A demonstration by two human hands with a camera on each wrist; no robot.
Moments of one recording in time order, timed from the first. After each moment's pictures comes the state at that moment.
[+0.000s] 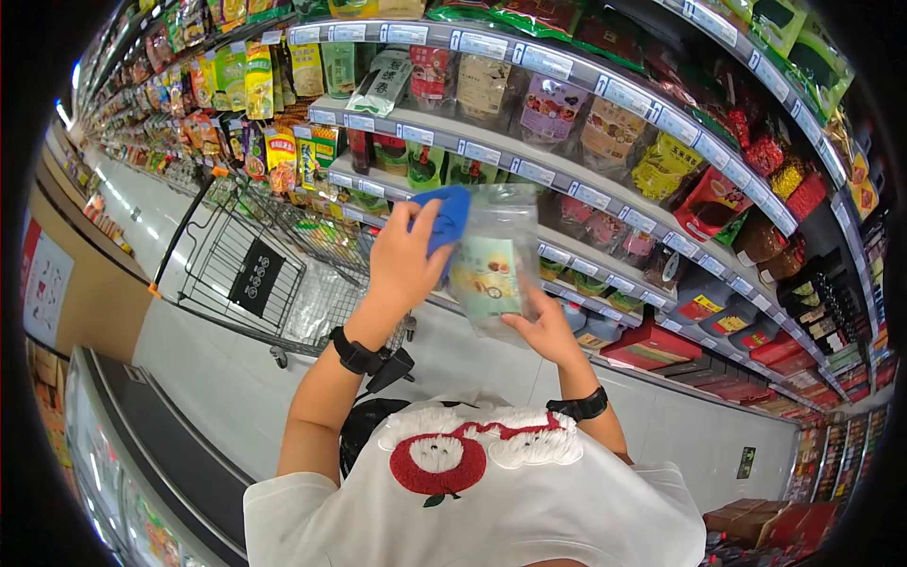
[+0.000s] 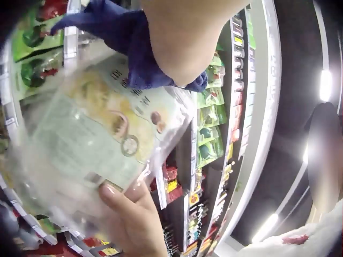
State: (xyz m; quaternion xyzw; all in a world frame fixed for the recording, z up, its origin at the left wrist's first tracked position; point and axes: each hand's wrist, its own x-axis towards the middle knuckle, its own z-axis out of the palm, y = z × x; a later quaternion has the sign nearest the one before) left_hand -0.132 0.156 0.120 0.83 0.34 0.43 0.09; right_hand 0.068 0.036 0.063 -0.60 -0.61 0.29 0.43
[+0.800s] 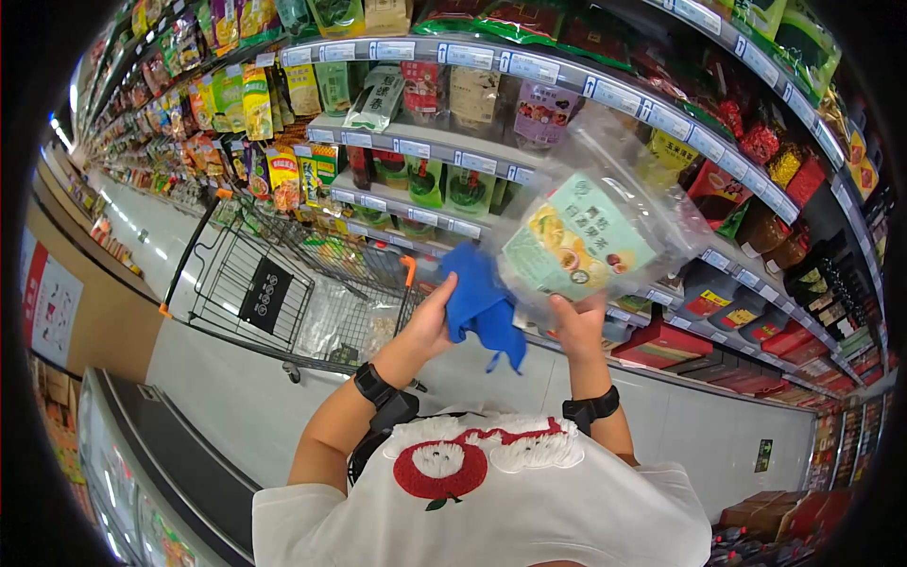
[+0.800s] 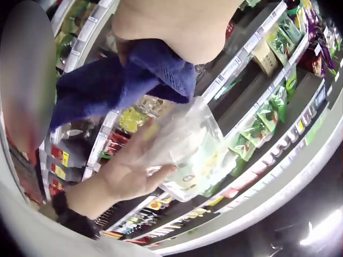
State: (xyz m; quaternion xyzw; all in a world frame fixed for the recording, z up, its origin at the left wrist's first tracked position) left_hand -0.106 0.131 0.049 0.26 0.20 0.29 0.90; right_hand 0.081 0.036 0.064 -0.33 -0.42 0.34 0.77
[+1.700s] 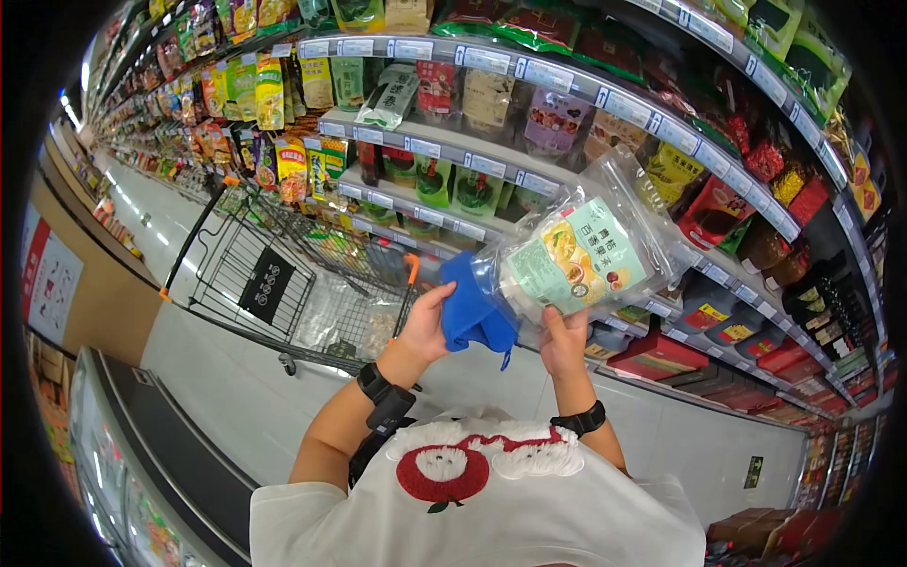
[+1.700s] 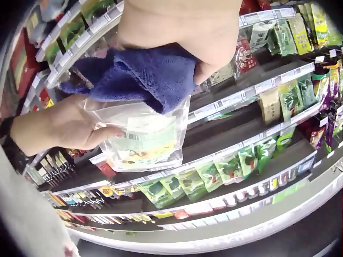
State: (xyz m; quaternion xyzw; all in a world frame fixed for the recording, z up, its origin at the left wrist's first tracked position) left_hand -0.117 0.124 0.055 0.14 0.09 0.28 0.95; right_hand 0.058 0.030 0.051 -0.30 -0.35 0.40 0.79
